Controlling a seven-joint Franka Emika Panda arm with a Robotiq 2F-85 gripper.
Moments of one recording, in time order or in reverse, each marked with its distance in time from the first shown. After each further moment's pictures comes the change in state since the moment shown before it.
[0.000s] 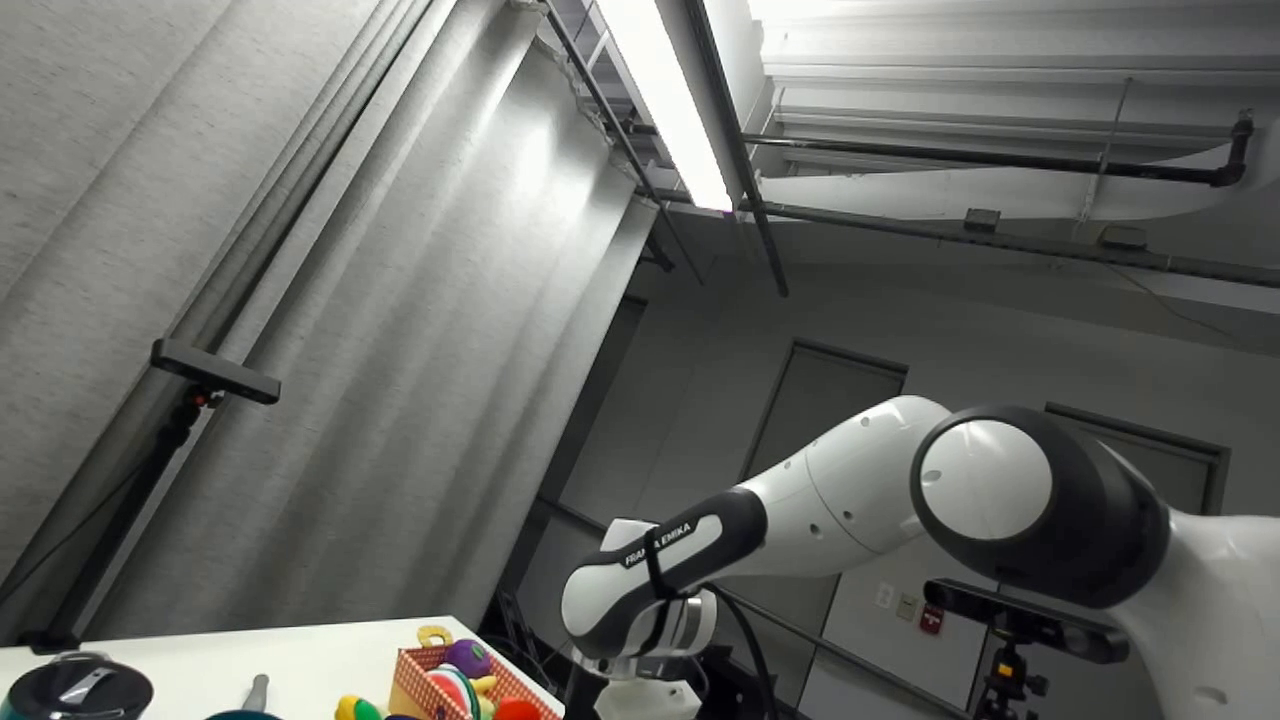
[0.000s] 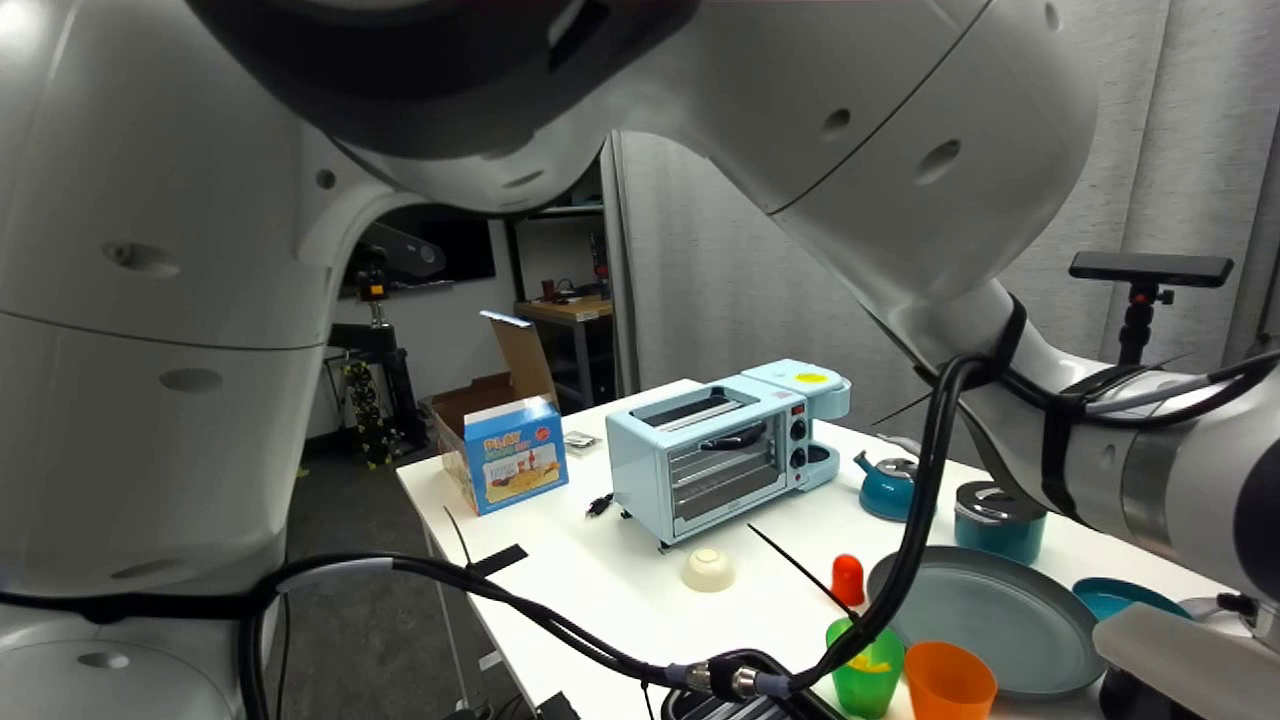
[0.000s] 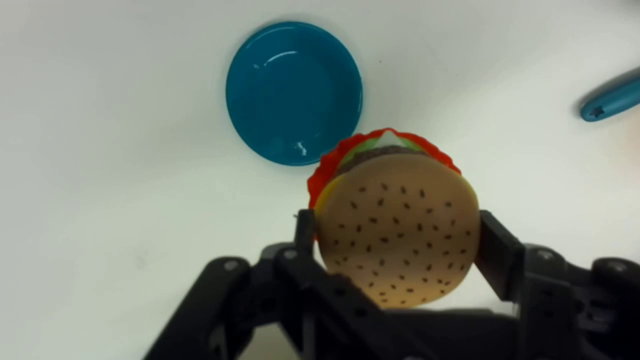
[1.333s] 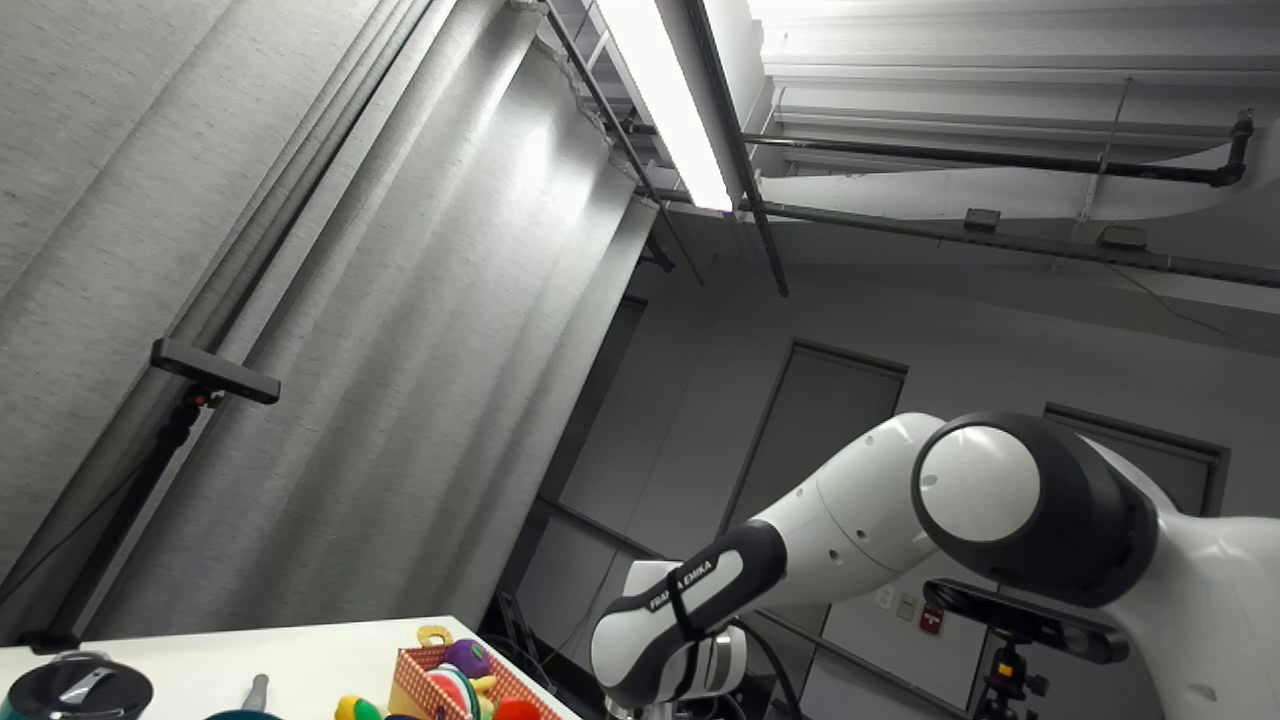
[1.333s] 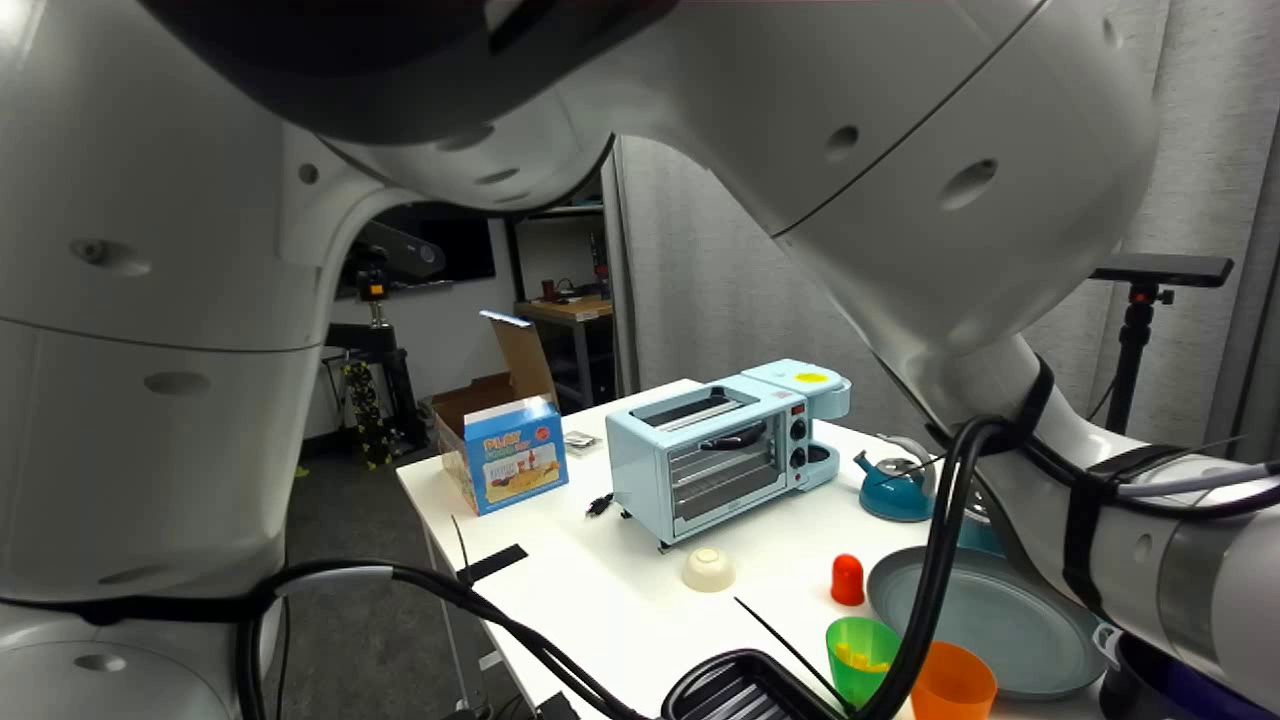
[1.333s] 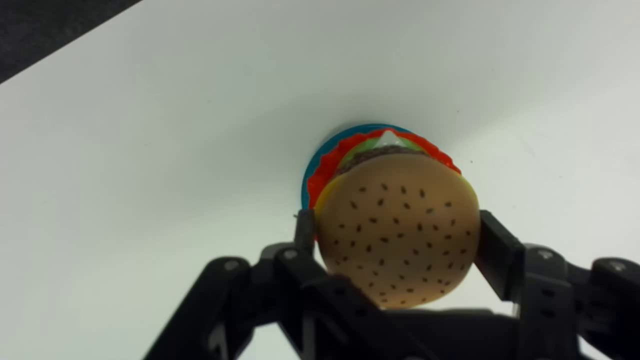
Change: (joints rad) arm -0.035 -0.002 -0.045 -0.092 -0.068 0.000 0.000
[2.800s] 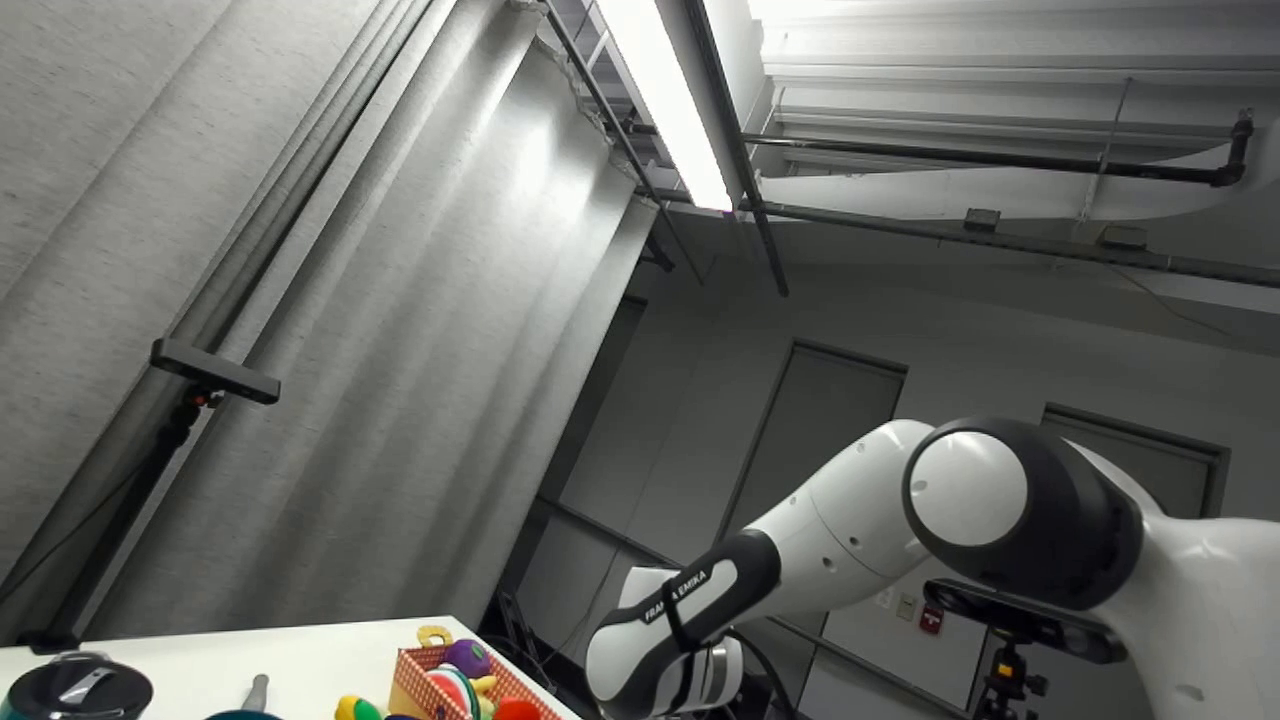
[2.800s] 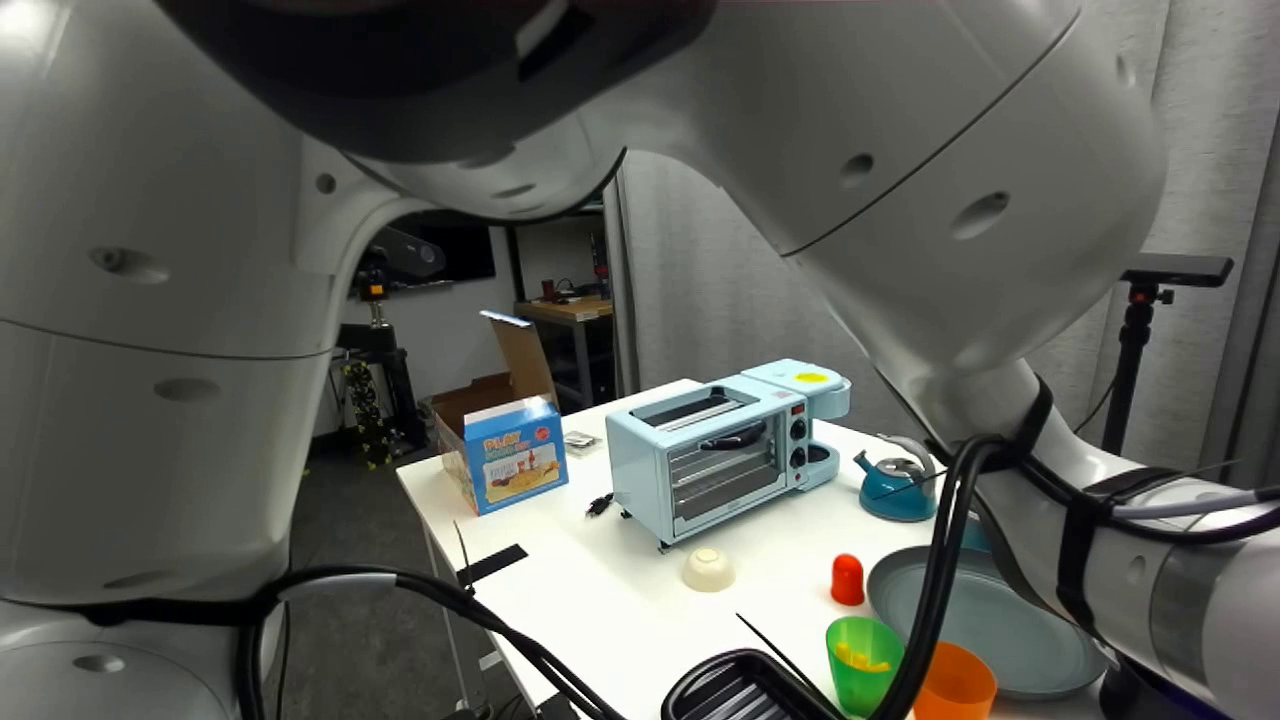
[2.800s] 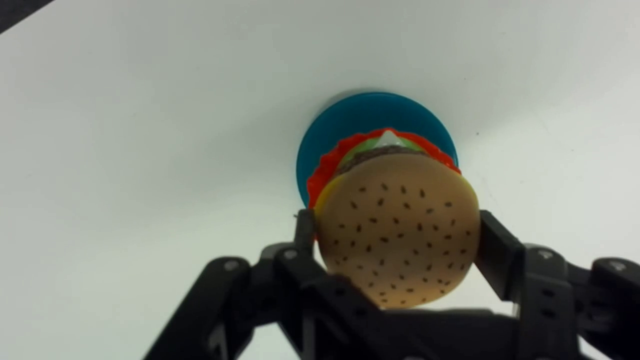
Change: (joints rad) arm -0.016 0.022 0.019 -0.004 0.000 0.083 0.000
